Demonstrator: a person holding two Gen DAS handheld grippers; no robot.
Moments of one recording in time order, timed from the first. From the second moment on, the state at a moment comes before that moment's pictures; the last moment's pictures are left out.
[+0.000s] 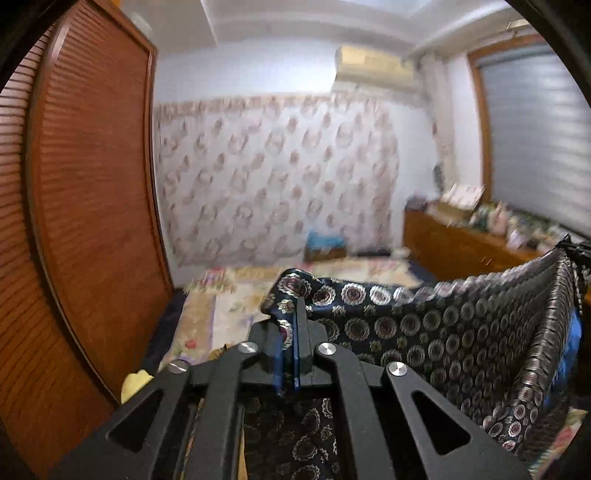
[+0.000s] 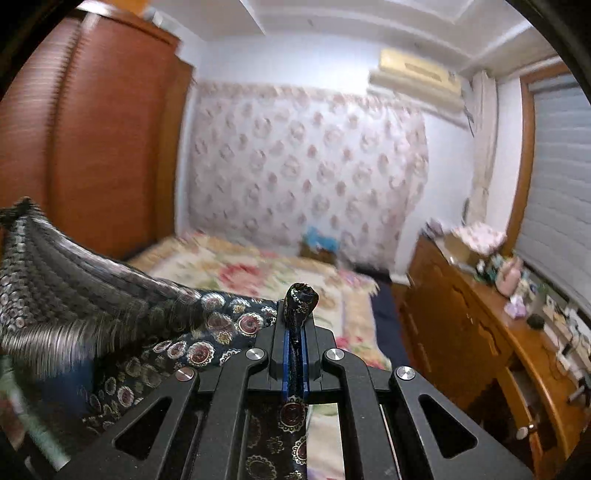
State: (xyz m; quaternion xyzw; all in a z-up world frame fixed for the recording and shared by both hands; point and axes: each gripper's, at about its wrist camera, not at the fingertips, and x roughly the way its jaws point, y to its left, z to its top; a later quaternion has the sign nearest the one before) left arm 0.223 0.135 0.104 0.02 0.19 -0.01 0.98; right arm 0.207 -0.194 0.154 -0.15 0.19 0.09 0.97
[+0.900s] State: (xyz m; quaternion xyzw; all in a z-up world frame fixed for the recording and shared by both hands) left arm 0.211 0.035 -0.037 0.02 0.35 -0.14 0.92; right arm 0.245 -0.218 0.051 -0.10 0.36 0.16 0.91
